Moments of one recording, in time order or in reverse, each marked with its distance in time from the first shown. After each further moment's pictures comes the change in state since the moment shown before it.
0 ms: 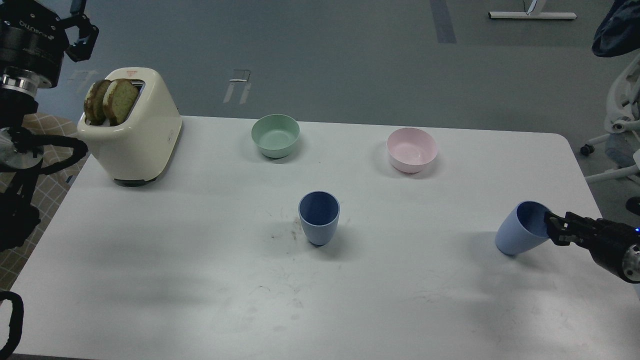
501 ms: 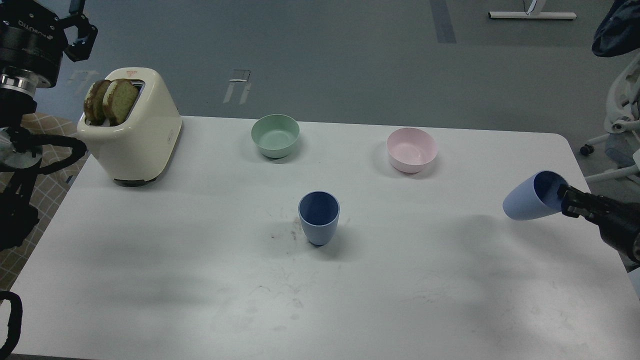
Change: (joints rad) left arm -0.002 0.004 0.001 -0.004 0.000 0.001 0.001; right arm 0.045 0.036 0.143 0.017 0.157 -0.013 0.016
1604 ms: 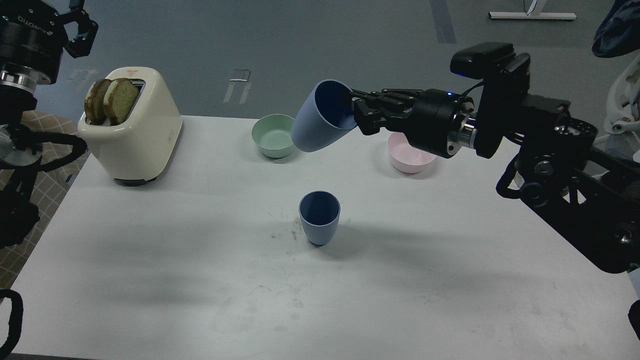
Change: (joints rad) left arm -0.007 -0.007 0.000 -0.005 0.001 0.005 0.002; right arm 0.848 0.257 -0.752 0.058 0.196 0.013 -0.117
